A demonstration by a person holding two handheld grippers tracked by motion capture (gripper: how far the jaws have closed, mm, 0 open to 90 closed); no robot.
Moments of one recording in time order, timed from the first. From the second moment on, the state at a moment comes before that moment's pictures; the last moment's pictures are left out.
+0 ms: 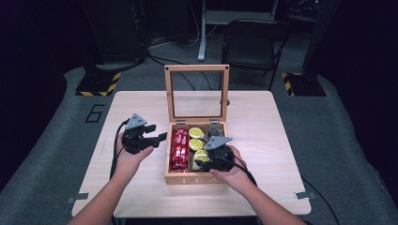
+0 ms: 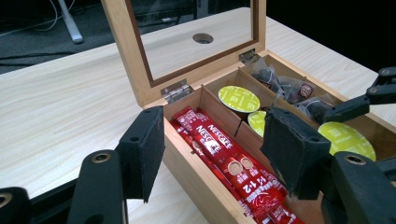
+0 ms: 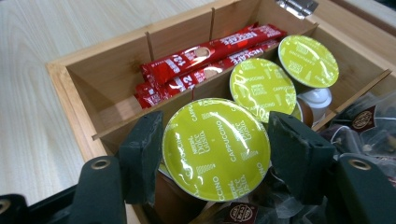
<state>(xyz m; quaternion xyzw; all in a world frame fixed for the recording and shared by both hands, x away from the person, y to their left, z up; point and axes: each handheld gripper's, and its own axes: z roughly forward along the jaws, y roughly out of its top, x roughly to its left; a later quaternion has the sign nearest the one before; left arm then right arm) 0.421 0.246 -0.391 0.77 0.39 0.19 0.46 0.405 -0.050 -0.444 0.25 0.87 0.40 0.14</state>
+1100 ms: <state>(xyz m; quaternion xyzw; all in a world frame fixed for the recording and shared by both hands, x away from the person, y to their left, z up) 0.421 0.249 -0.395 0.77 0.40 0.19 0.46 0.413 -0.097 -0.421 0.29 0.84 0.42 0.17</state>
